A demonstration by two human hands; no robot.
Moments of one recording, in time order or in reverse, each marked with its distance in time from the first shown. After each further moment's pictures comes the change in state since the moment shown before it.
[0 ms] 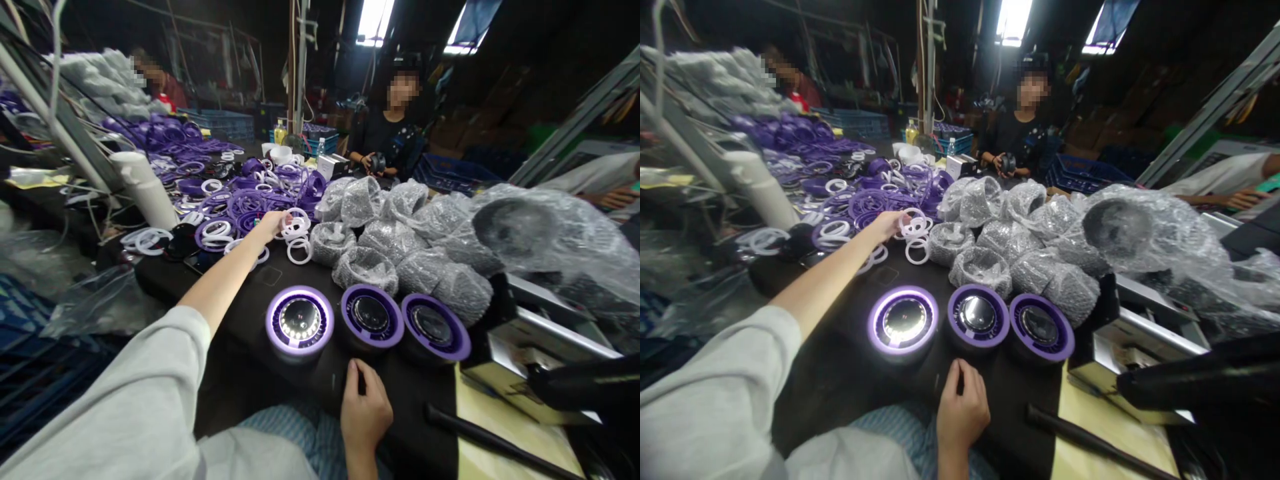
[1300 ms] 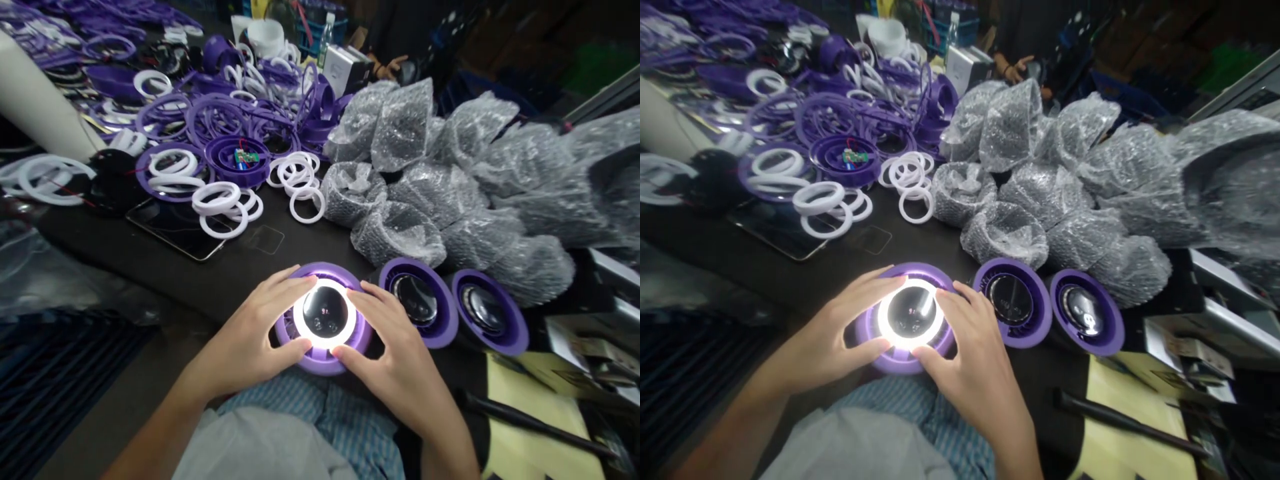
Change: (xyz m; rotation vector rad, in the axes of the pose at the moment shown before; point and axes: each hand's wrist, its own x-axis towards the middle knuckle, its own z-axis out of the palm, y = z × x) left_hand -0.228 -0.012 -0.010 0.323 -0.422 0.307; right_hand 0.094 -0.066 -0.006 0.105 -0.939 -0.321
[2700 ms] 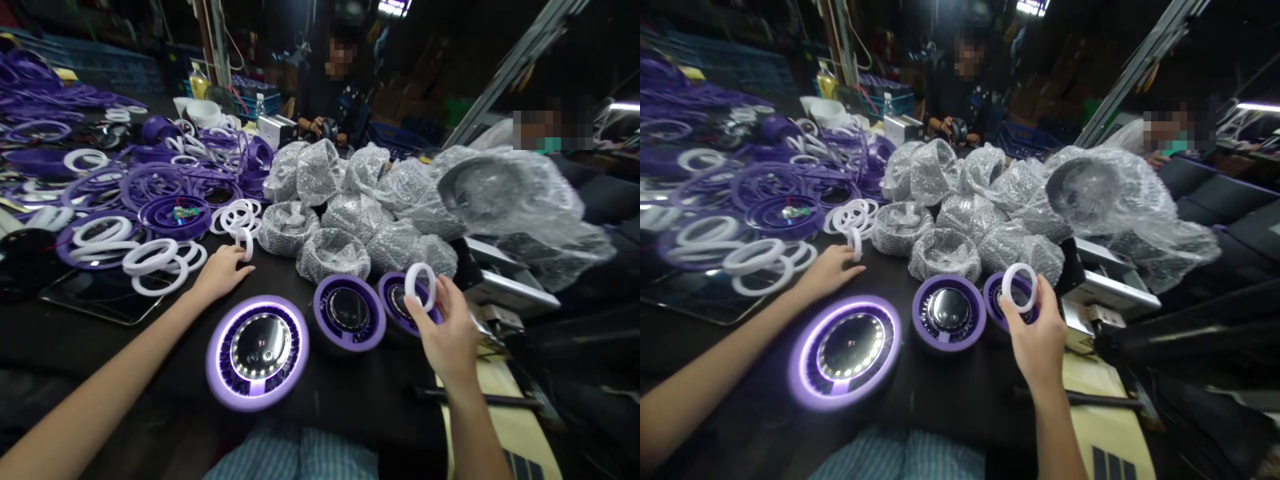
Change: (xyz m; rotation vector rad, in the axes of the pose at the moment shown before) left_hand 0.139 -0.095 -0.003 0.258 0.145 -0.029; right_hand -0.040 0.099 -0.060 0.011 0.886 0.511
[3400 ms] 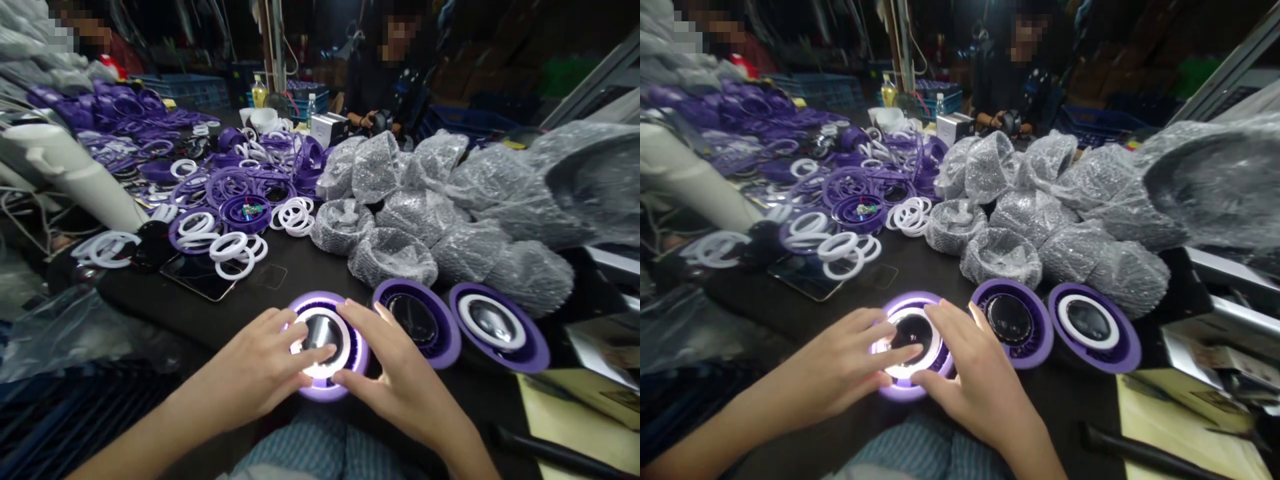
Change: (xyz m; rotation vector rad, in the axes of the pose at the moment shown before) left_hand -0.121 0.109 -0.075 0.289 -0.302 0.447; right_hand -0.054 -0.088 0.044 0.109 -0.878 -0.691
